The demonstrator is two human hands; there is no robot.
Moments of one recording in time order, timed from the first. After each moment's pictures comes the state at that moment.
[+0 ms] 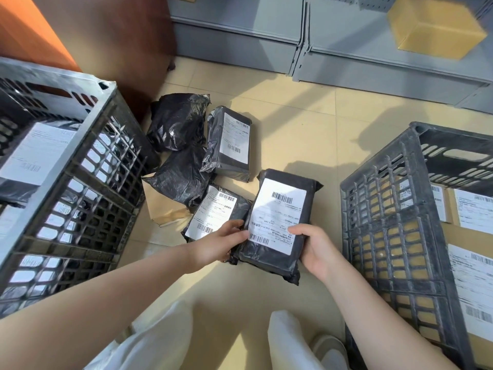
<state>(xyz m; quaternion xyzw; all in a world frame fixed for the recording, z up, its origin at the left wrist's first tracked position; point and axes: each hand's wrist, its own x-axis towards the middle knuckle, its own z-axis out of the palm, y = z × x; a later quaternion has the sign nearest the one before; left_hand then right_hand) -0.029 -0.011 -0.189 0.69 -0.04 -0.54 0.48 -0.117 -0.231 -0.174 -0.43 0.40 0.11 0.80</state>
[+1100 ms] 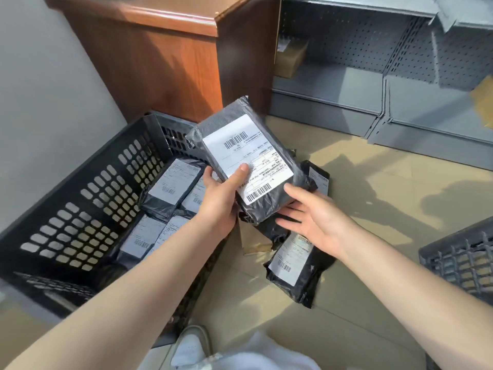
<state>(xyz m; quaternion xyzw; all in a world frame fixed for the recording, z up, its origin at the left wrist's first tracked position) 0.061 0.127 -0.021 0.52 0.16 -0.14 0.83 0.019 -0.058 -0.022 -0.52 0.21 0.17 0.81</state>
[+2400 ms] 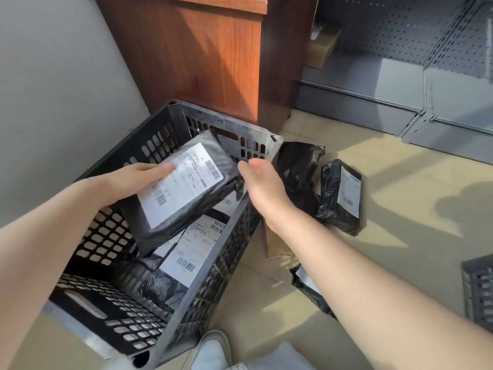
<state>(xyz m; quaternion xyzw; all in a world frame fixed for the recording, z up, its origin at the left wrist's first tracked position) 0.126 0.346 -0.002 0.88 0.11 -0.28 0.38 0.096 0.095 -0.036 -0.78 0.08 0.10 0.61</state>
